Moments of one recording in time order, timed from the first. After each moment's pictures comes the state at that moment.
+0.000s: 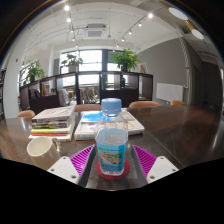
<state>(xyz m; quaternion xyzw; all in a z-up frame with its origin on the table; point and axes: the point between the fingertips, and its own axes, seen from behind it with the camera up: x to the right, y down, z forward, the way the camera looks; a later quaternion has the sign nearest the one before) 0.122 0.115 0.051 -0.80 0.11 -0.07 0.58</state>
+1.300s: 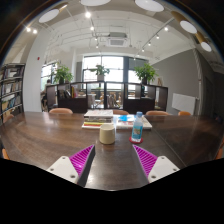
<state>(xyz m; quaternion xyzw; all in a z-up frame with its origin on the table) -0.044 -0.171 0.151 -0.79 0.01 -0.02 0.61</state>
